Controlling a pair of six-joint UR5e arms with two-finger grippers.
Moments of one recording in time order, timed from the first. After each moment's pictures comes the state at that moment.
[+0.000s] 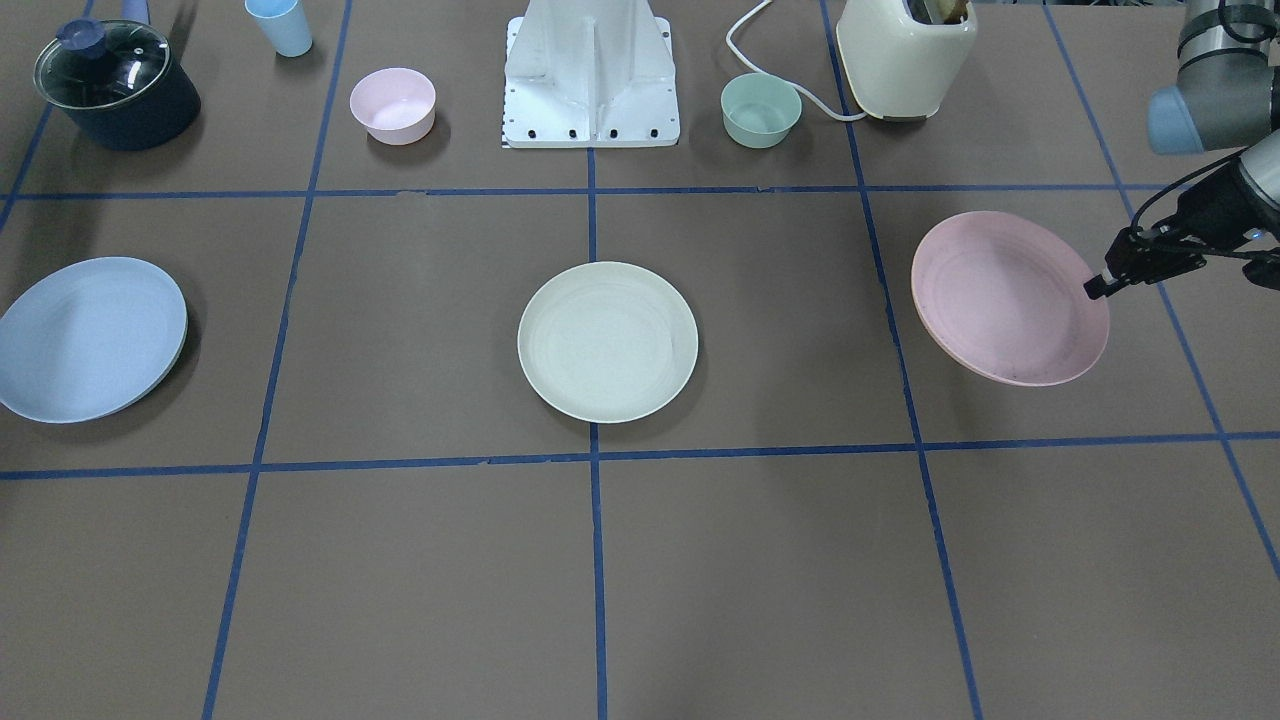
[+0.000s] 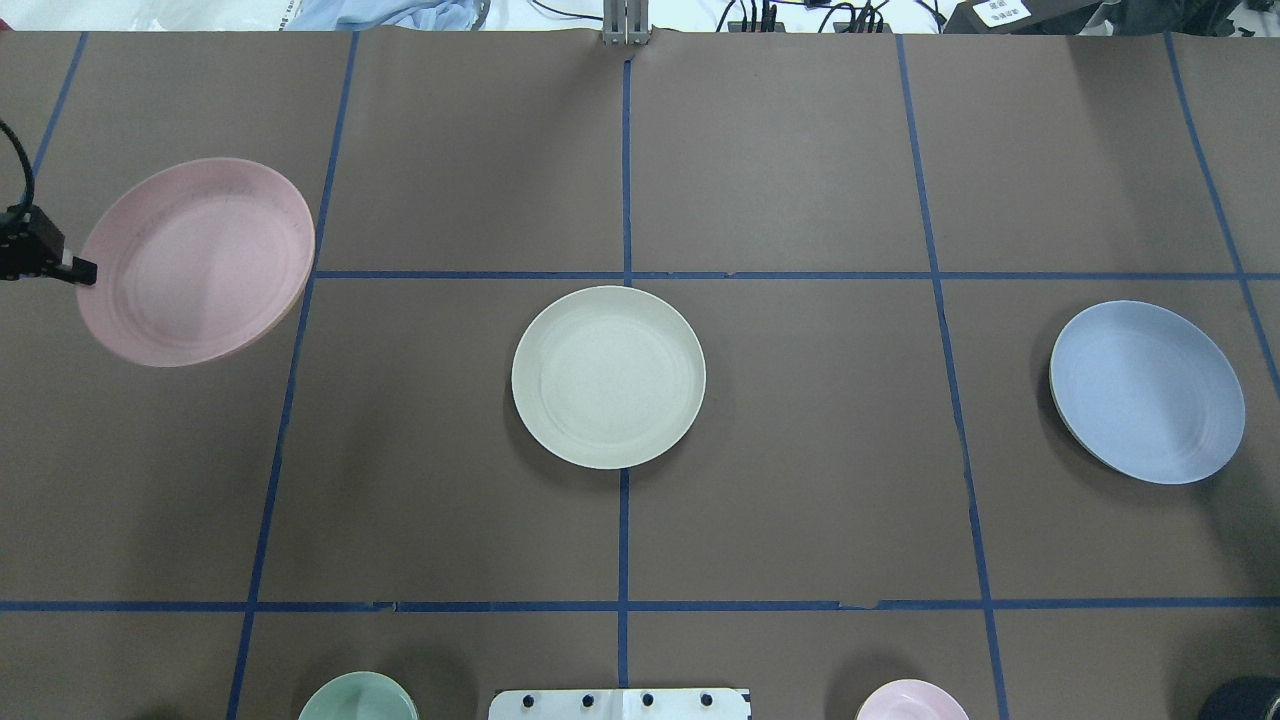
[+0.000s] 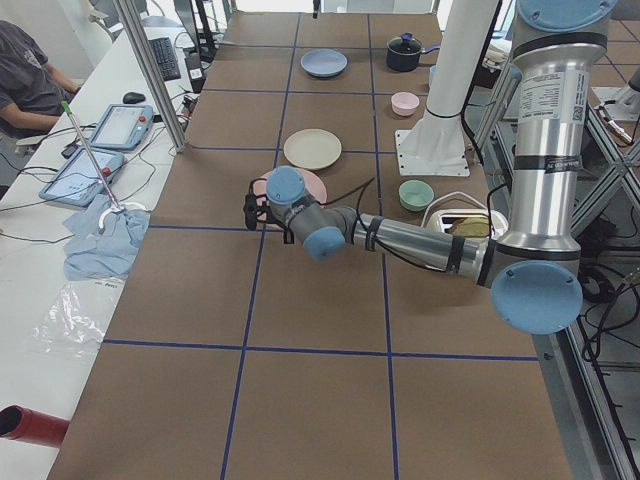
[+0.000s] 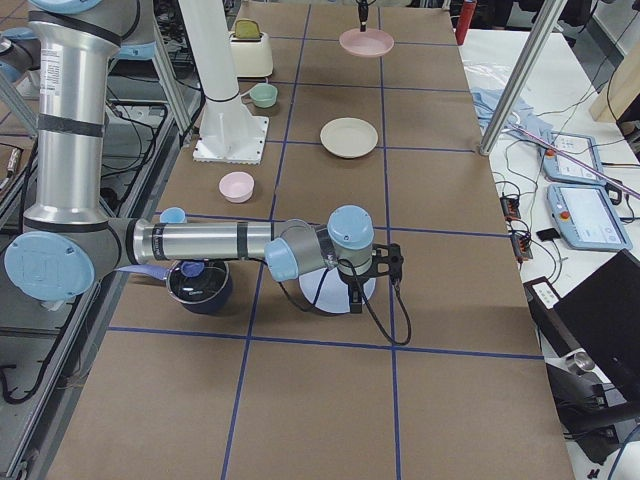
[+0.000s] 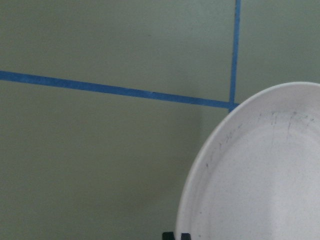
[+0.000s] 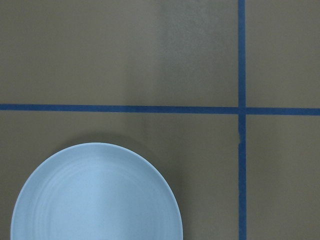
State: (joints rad) left arm -1.20 -1.62 -1.82 -2.11 -2.49 -1.01; right arm 1.40 -1.70 1.70 -1.17 2.38 0.38
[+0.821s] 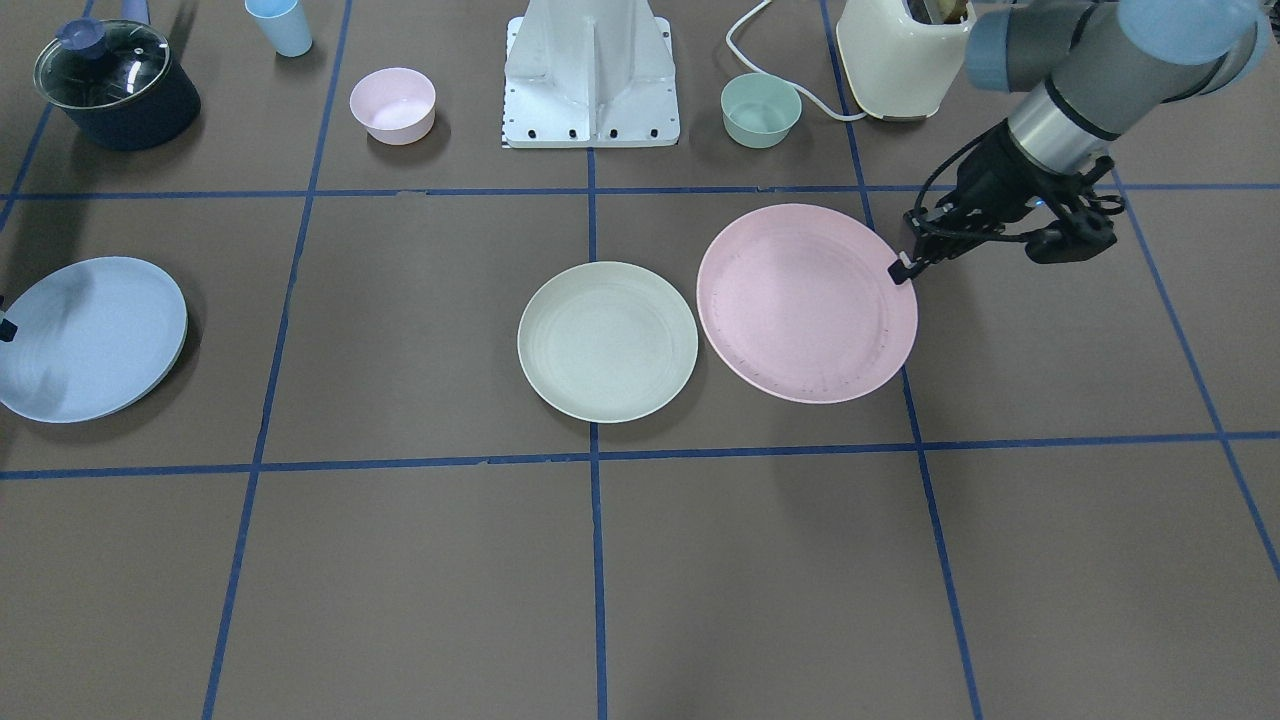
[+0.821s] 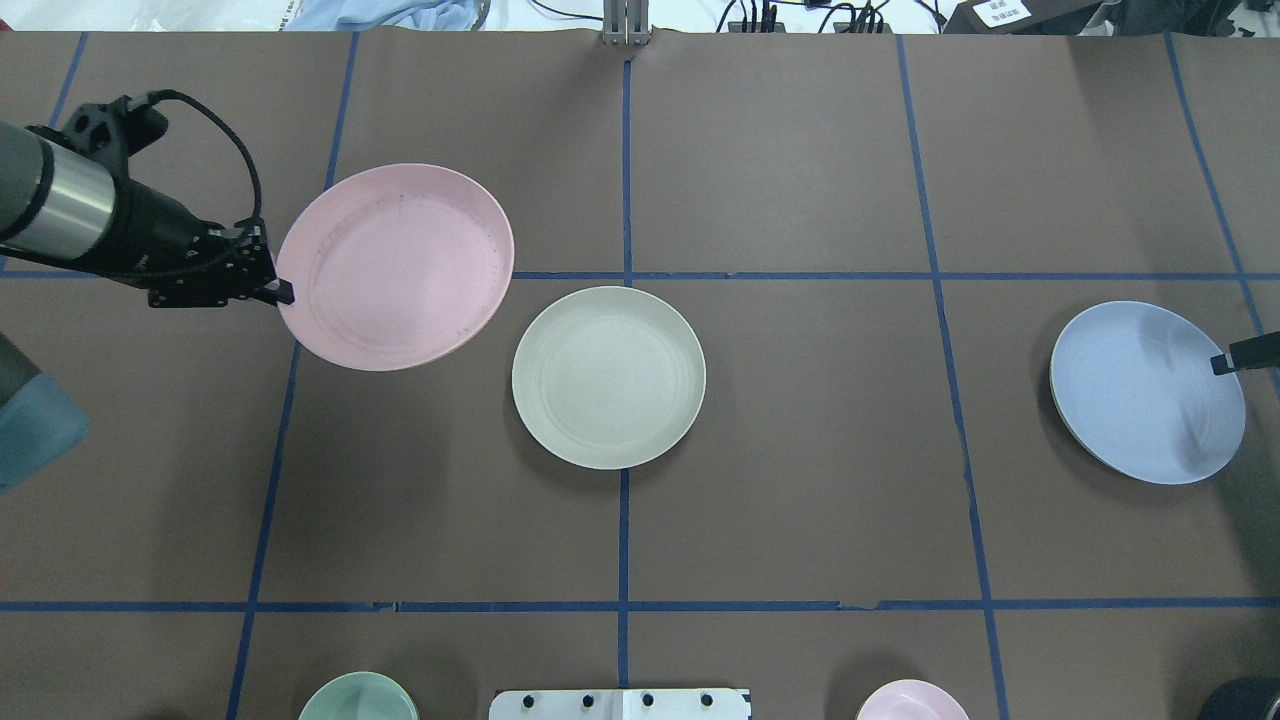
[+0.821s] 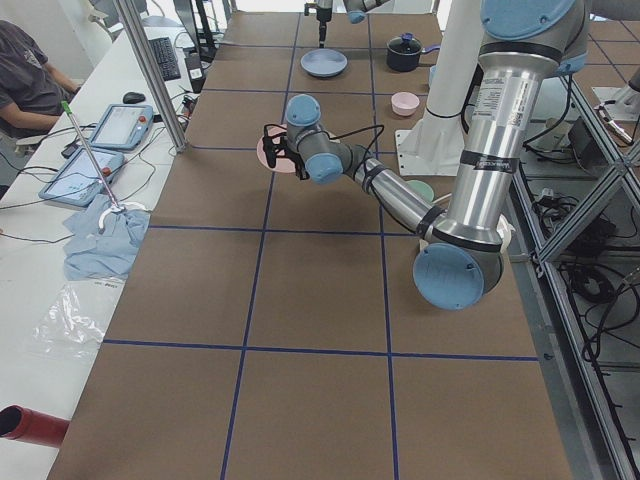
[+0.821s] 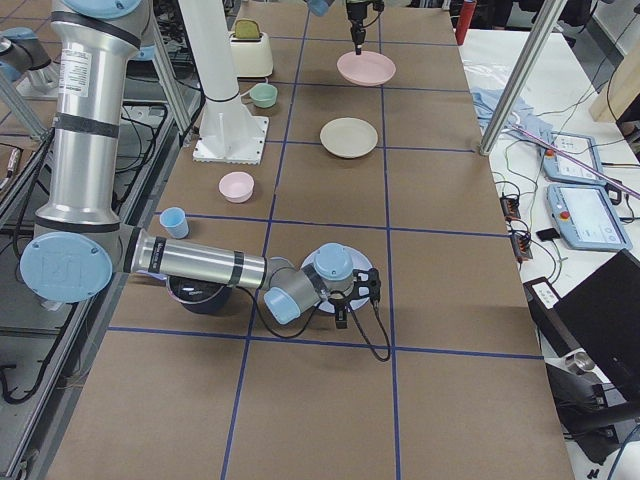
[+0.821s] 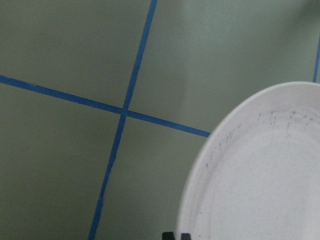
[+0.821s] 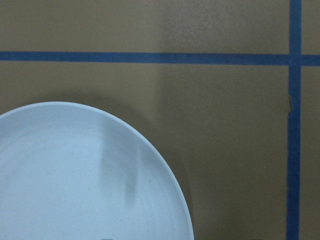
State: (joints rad) left arm -0.89 -1.79 -1.94 -2.00 -2.25 -1.42; right arm 1.20 -1.72 1.47 -0.77 2.32 0.59
